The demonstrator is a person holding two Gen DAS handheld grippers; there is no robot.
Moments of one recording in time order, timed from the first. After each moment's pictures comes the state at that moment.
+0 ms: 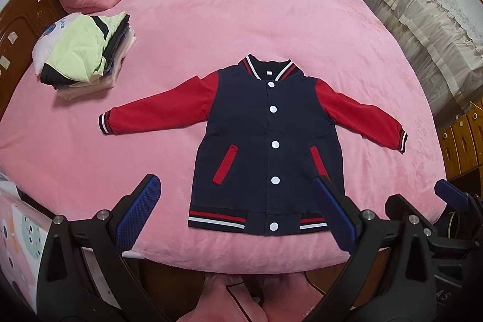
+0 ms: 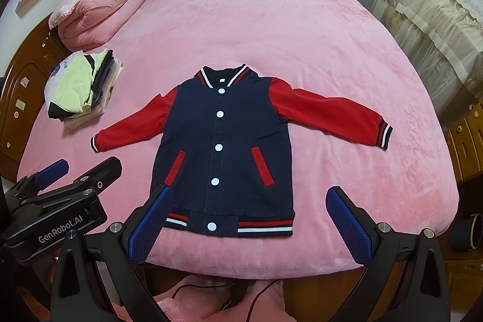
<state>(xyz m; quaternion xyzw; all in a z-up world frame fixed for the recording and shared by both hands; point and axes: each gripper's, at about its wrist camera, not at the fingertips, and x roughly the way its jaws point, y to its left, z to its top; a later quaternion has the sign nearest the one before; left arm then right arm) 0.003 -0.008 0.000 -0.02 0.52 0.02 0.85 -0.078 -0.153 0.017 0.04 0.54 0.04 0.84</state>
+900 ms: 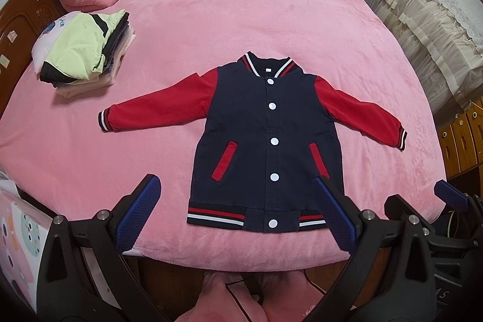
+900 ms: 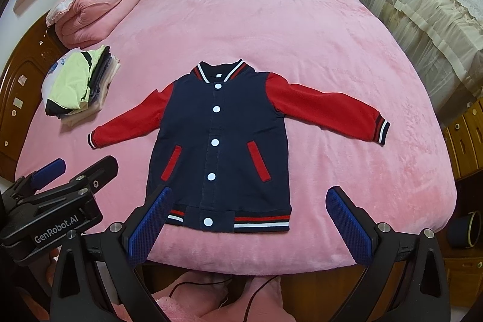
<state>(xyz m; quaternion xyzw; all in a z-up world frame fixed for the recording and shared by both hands) 0.000 -0.008 -0.004 -0.02 0.52 0.02 0.85 -0.082 -0.154 0.010 0.03 0.55 0.04 0.84</state>
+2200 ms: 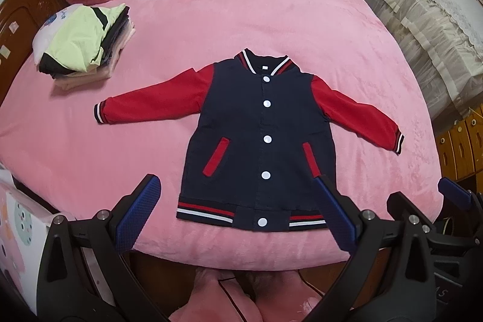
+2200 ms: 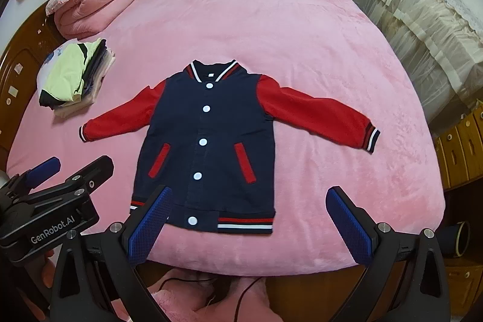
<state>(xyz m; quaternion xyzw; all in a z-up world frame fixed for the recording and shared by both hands) 0.004 -0.022 -0.003 -0.04 0.53 0.03 0.85 -0.074 -0.158 0.018 -0.01 0.55 0.03 0.84</state>
